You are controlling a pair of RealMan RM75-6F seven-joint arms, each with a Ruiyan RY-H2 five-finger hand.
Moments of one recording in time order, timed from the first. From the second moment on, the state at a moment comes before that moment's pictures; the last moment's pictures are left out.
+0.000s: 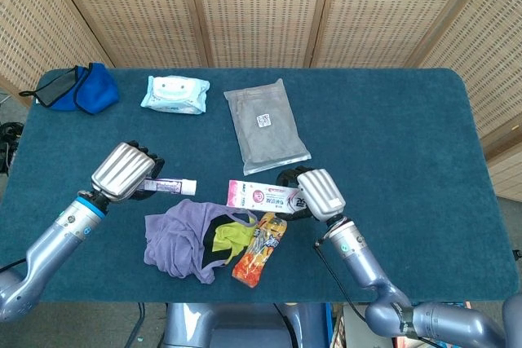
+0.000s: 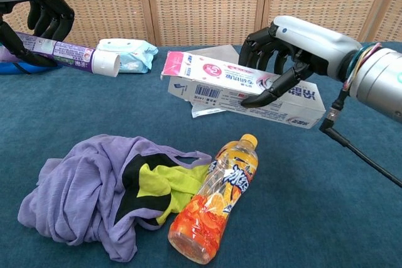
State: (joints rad) left arm -0.71 -1.02 -0.14 -1.82 1.33 0.96 0.40; right arm 0.64 -1.59 0.27 -1.62 -1.29 1.09 -0.13
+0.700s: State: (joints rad) left arm -0.73 -1.08 -0.14 -1.82 1.26 0.95 0.47; right arm 0.66 -1.60 0.27 -1.66 -1.25 1.10 -0.18
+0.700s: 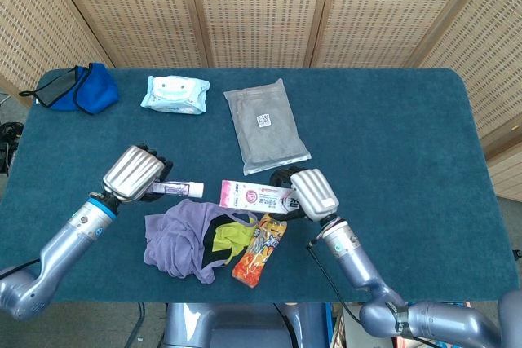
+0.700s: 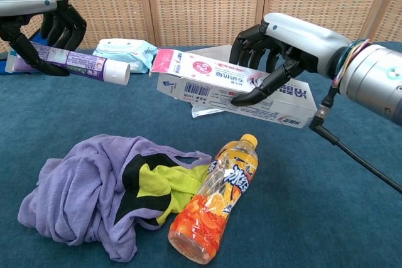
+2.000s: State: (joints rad) left arm -0.77 -1.19 -0.14 -1.84 1.27 1.00 0.53; right arm 0.69 -1.62 0.26 -1.68 -1.21 1.10 -0.21
